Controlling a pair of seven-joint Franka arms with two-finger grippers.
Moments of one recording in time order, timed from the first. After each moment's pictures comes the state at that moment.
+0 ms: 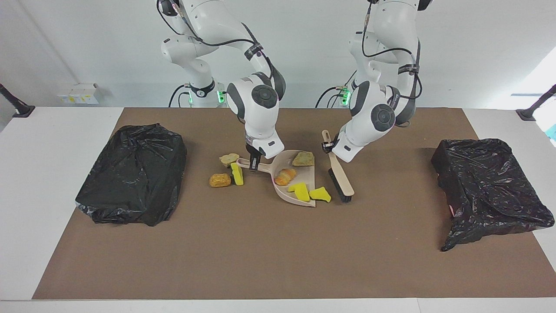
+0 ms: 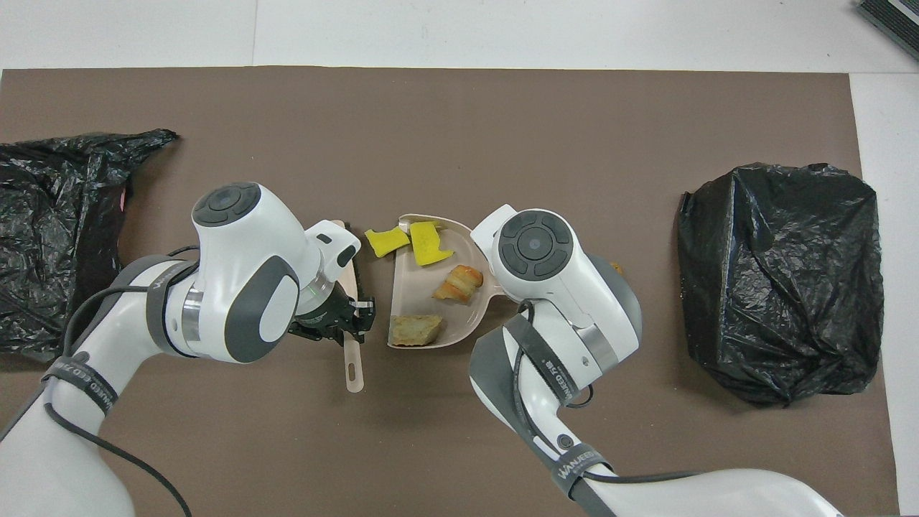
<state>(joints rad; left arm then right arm) -0.43 0.21 0.00 -1.99 -0.33 1.87 -0.33 0.53 0.29 -0.01 -1.86 -0.13 2.06 -0.87</state>
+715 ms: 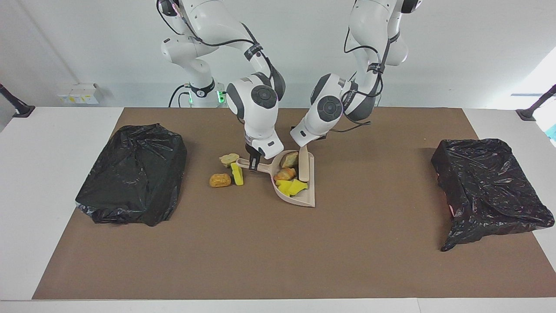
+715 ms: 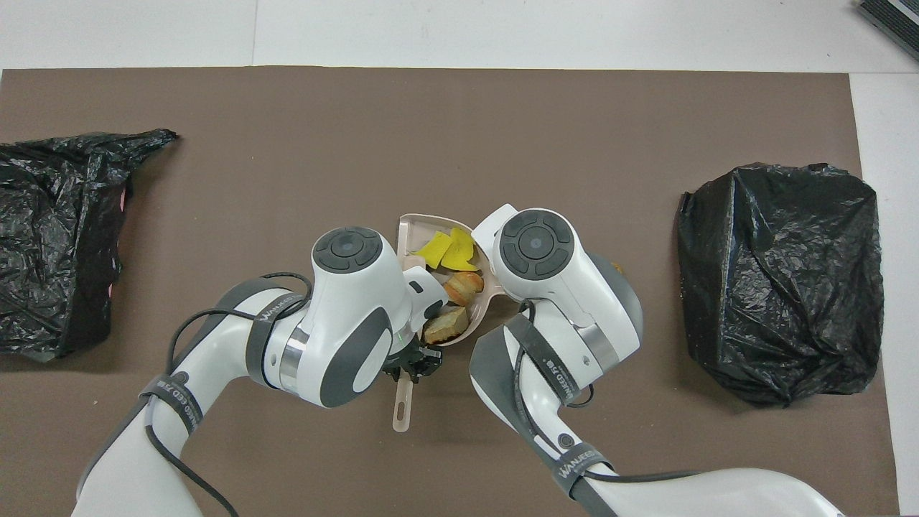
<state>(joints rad) -0.62 0.22 0.01 -1.98 -0.33 1.87 -0.32 0.52 0.29 -0.01 -1.86 -0.13 2.06 -0.87</state>
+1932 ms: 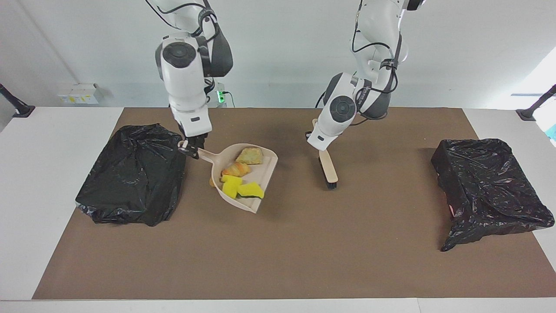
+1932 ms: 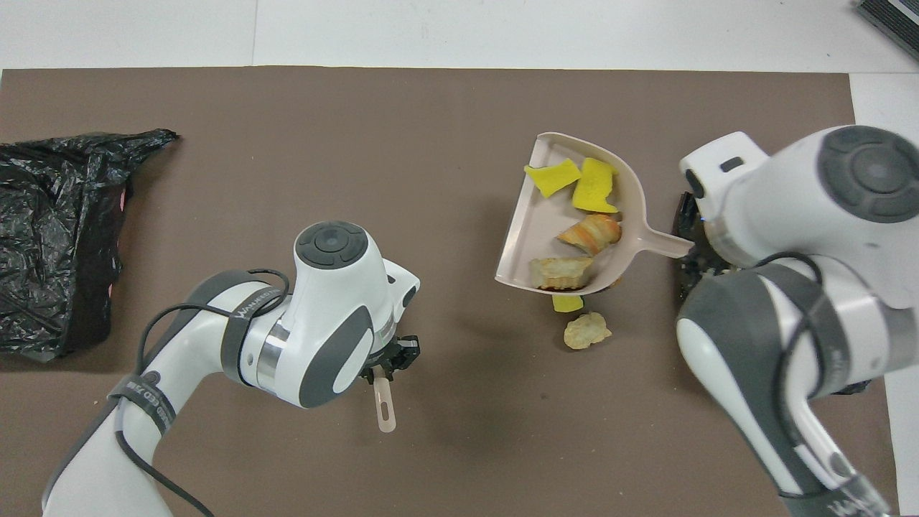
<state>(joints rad) -0.61 0.18 -0.01 -1.99 -0.25 1.81 -0.65 0.19 0.00 -0.02 -1.84 -0.12 1.83 -1.00</state>
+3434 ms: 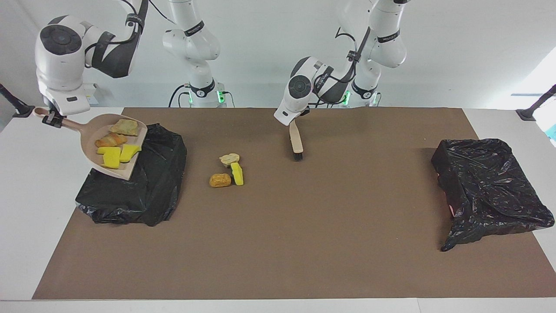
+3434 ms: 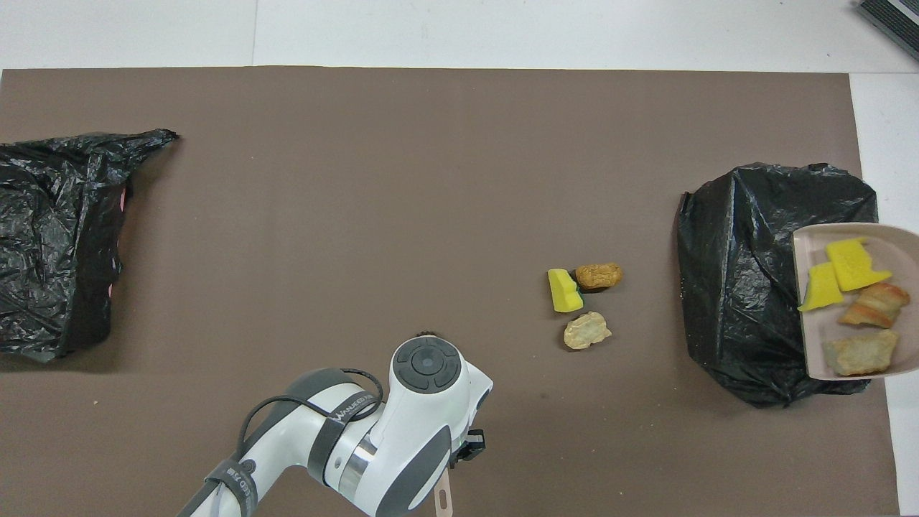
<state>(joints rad) -0.85 0.11 -0.01 -2.18 -0.39 1.92 -0.70 -0.24 -0.07 -0.03 -1.94 -0.71 1.90 -1.60</state>
